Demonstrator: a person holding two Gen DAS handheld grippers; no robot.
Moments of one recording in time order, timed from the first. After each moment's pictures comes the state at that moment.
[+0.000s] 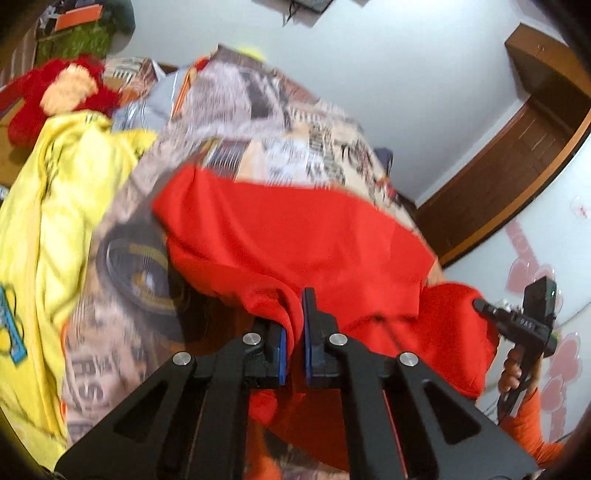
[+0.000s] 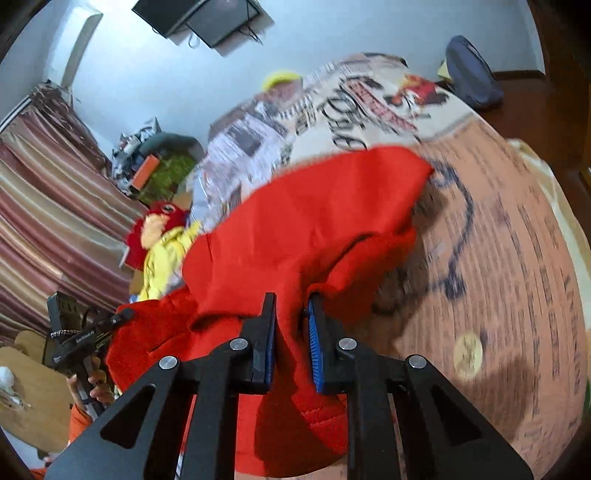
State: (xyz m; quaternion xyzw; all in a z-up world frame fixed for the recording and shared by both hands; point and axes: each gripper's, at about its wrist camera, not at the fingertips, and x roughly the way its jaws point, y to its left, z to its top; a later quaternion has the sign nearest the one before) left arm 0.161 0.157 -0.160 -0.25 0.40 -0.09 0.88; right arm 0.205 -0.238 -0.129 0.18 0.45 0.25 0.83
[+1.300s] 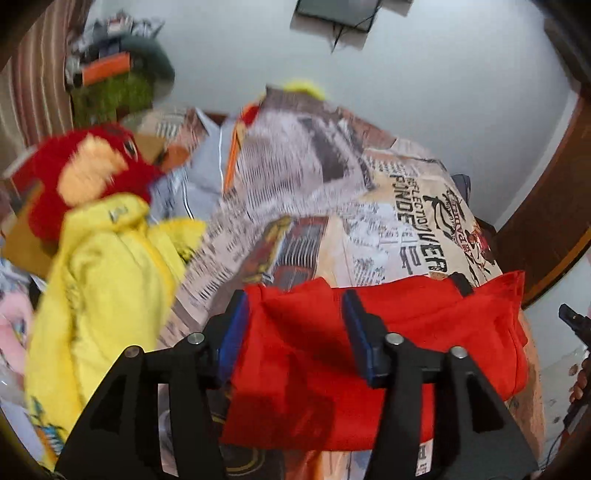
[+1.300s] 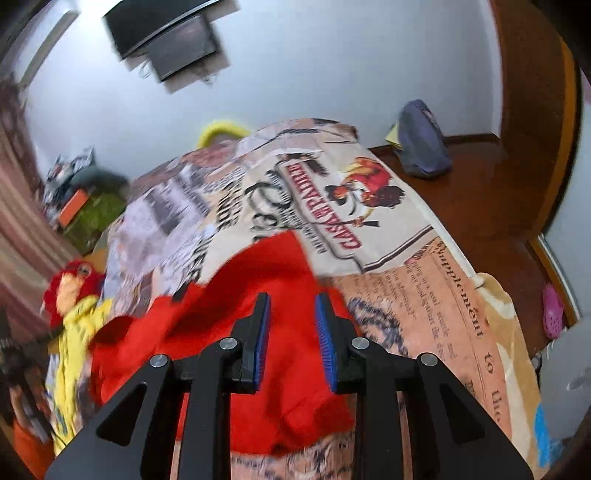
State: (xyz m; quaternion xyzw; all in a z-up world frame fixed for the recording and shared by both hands) left arm 0.297 0.196 -0.152 -0.14 0.39 0.07 0.91; right arm 0.302 -0.259 -0.090 0.08 0.40 0.13 0.90
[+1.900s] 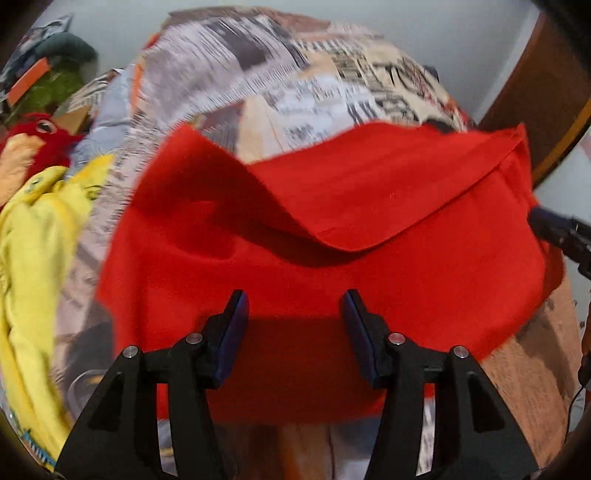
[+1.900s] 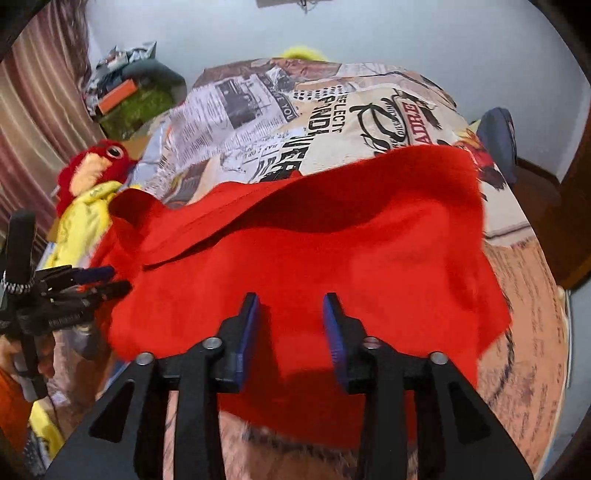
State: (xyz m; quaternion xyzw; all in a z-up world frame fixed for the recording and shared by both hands) left arm 0.332 0.103 -0.259 -0.05 0.53 -0.03 0.85; right arm 0.322 -0.125 -0.172 -0.05 0.47 0.23 0.85
